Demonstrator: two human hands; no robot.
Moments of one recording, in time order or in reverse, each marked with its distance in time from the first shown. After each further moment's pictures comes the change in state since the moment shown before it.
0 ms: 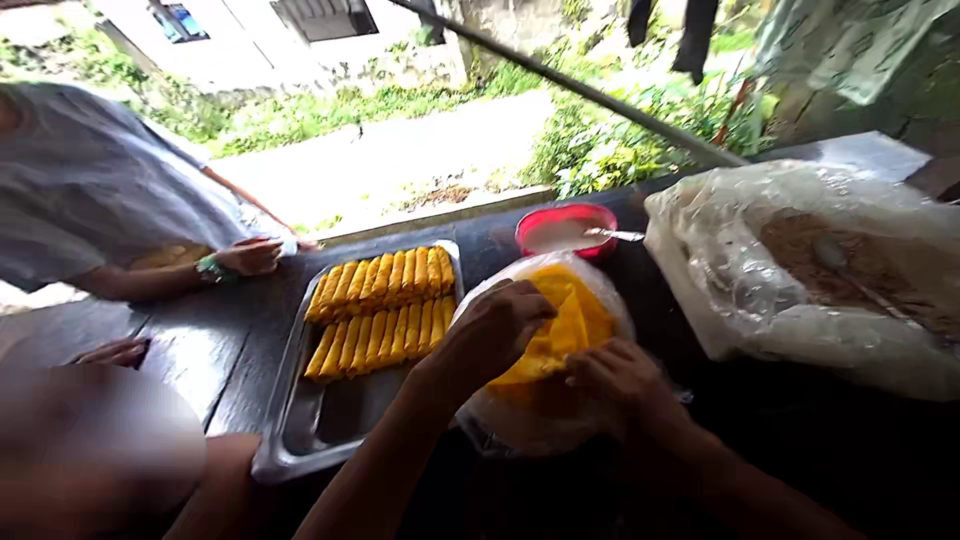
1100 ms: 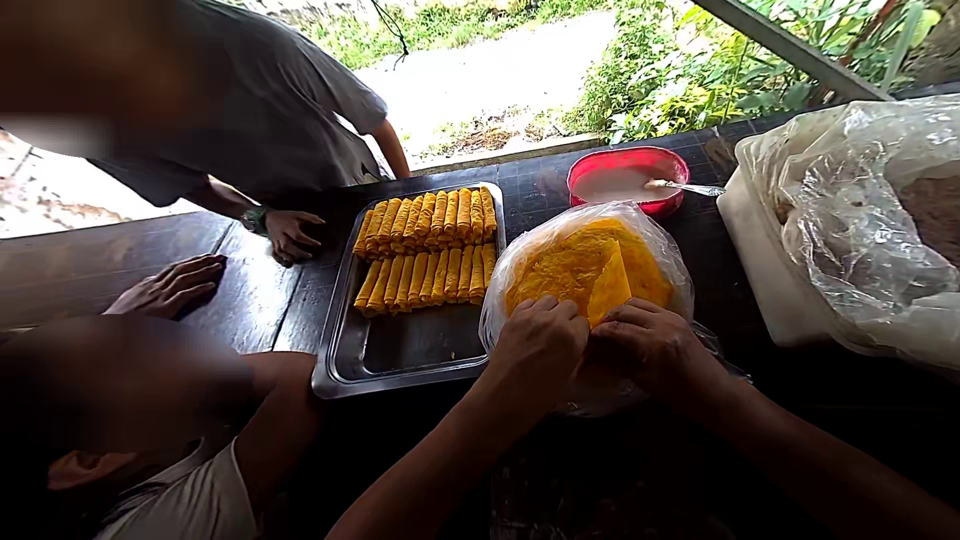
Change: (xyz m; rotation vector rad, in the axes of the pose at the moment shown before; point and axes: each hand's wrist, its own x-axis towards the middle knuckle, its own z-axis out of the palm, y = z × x) left_hand -0.050 0.041 0.030 0.248 -0.070 -0.157; right_hand 0.018 0.019 0.019 0.301 -0.094 -0.175
